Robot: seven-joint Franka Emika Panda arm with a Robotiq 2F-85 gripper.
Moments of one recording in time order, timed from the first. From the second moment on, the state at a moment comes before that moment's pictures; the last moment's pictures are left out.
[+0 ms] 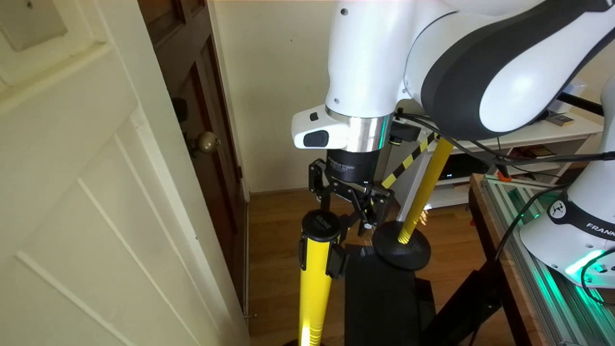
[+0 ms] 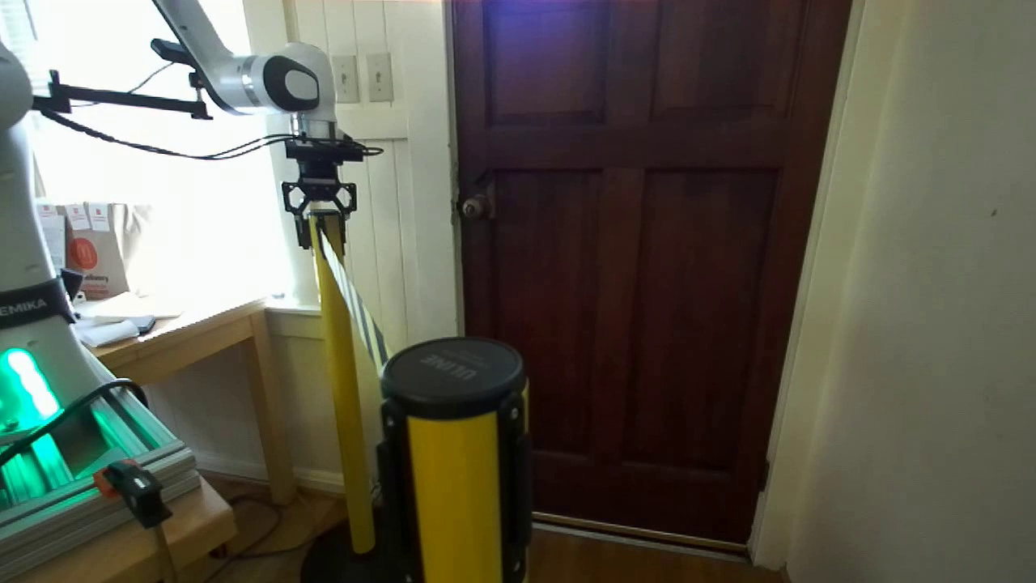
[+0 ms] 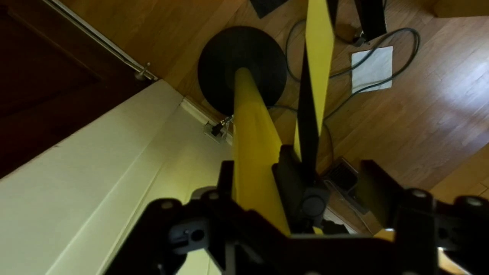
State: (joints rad) arm 0.19 0.07 0.13 -2.35 0.02 2.44 -0.82
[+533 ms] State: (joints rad) arm 0.19 0.08 0.15 -2.35 0.01 2.45 -0.78
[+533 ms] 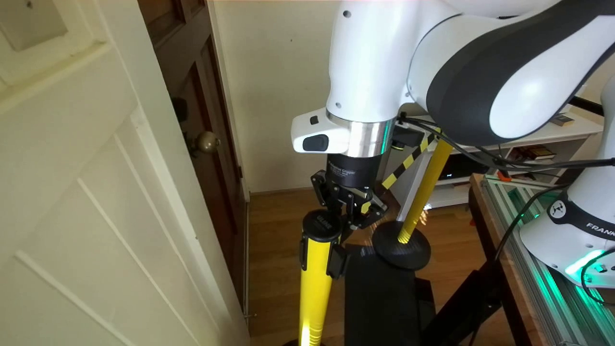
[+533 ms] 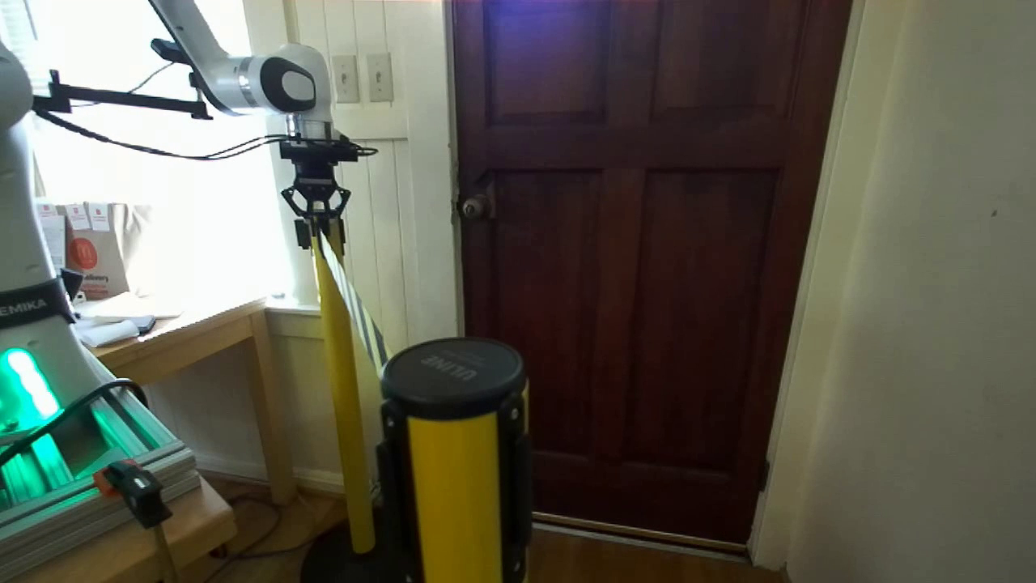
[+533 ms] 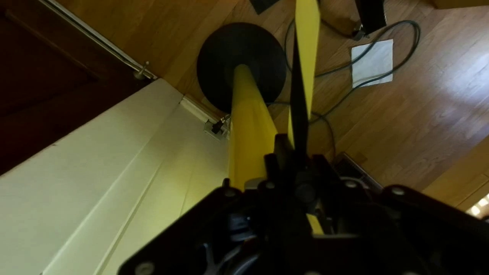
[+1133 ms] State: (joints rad) arm 0.18 0.07 0.15 -2.36 0.00 2.46 -0.67
